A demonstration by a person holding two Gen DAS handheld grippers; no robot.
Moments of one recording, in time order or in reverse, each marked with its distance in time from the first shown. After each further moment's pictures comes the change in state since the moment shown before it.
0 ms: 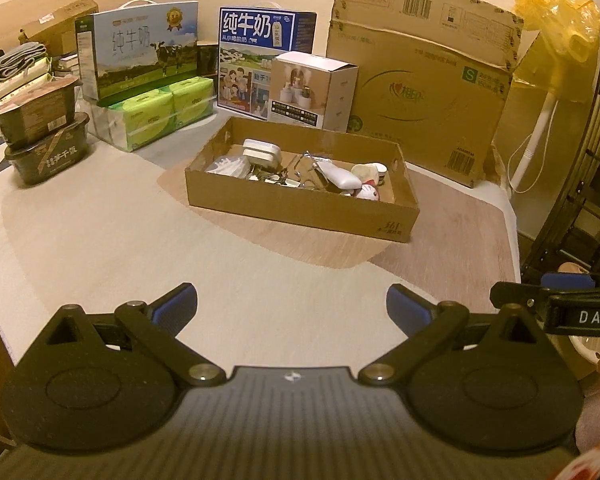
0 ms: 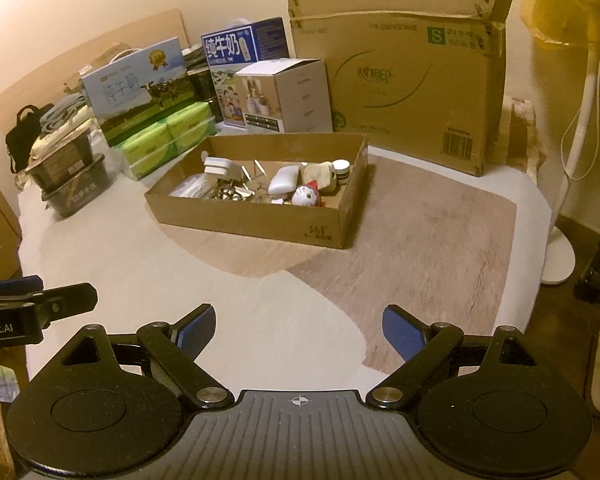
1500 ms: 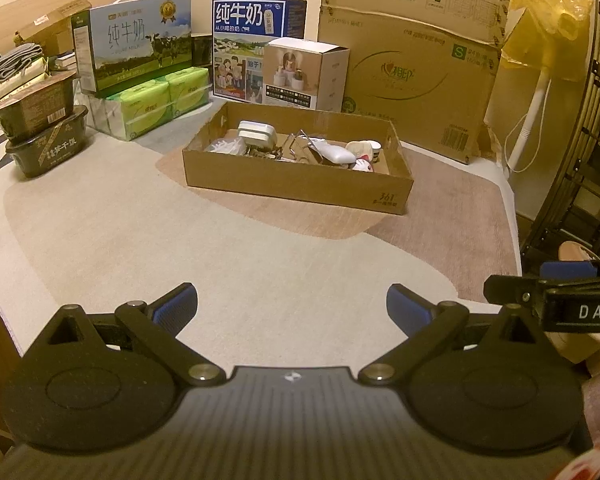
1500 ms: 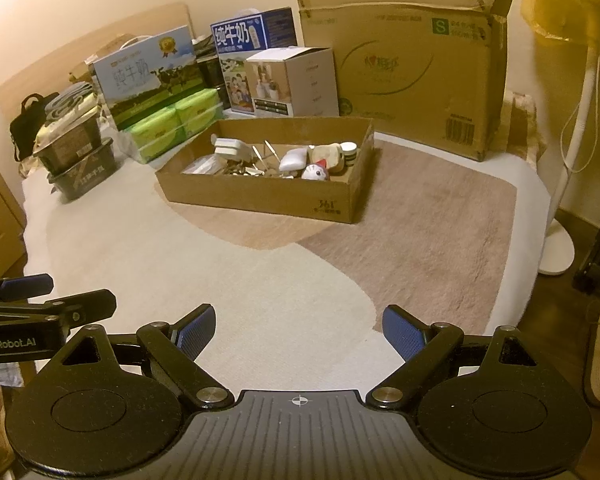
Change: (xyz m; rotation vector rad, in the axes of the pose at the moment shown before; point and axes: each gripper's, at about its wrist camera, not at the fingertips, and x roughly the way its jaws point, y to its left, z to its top) left arm -0.006 -0.008 -0.024 0.035 0.023 0.004; right arm -0.009 0.013 -0.024 -0.007 0.027 0.000
